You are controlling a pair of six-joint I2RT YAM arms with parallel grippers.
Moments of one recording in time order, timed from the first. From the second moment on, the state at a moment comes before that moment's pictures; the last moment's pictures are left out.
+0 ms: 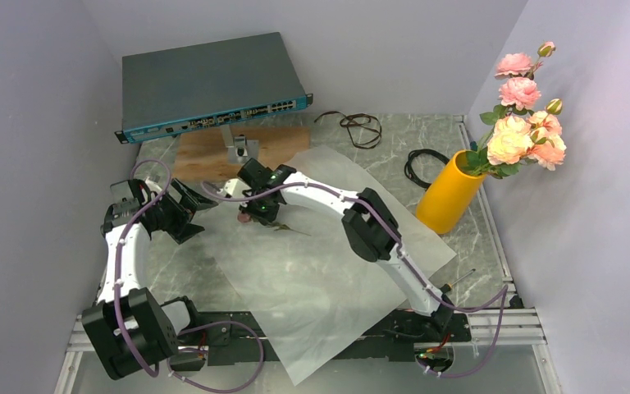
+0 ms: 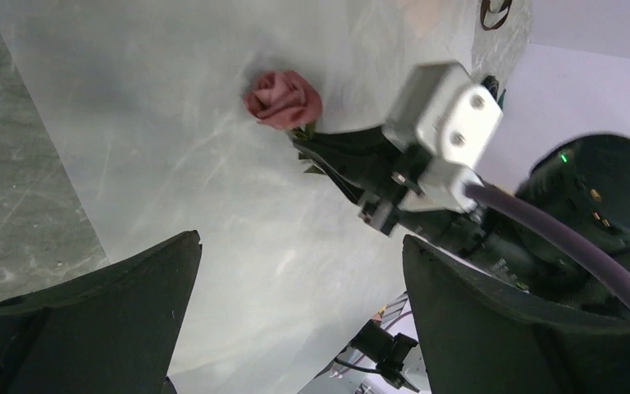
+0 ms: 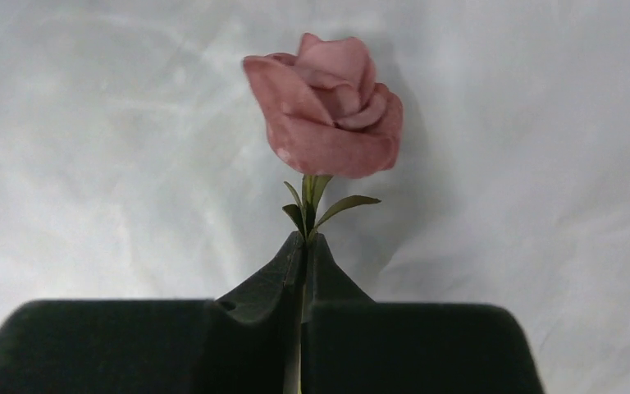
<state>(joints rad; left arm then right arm) 0.39 1.10 0.76 -0.63 0.71 -0.59 0.94 2.45 2.15 -0.82 -0.21 -0.36</state>
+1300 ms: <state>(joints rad) 0.29 1.29 0.77 -0.50 0.76 -0.57 0.38 1.10 1.49 -0.32 0.58 -0.07</state>
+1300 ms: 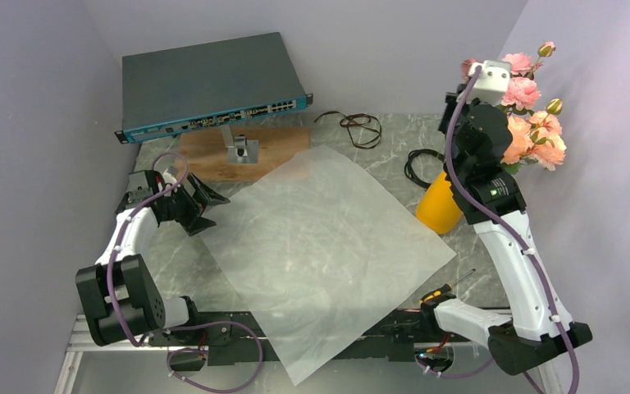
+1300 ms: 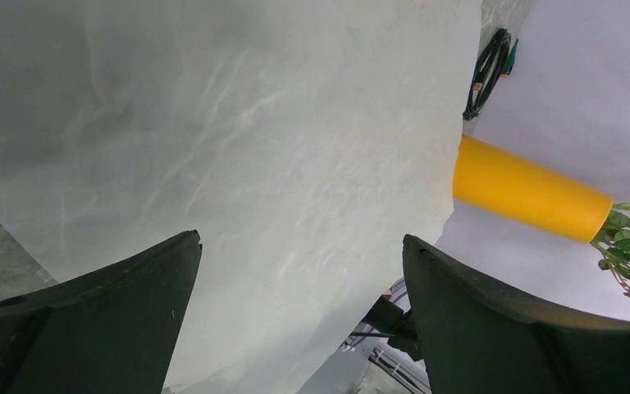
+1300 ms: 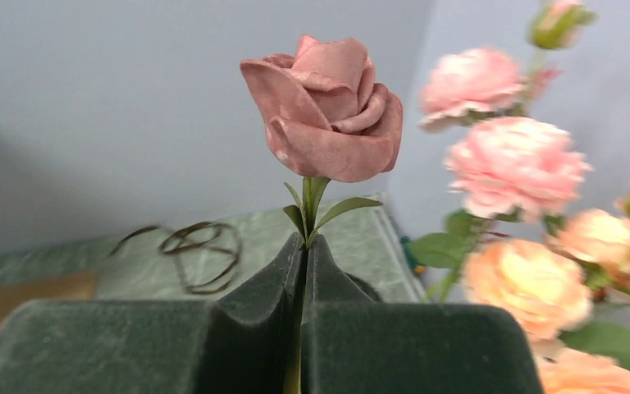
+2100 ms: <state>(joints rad) 0.26 1.31 0.81 -0.50 0.75 -0.57 0.27 1.08 1.13 0.30 0.71 -0.44</state>
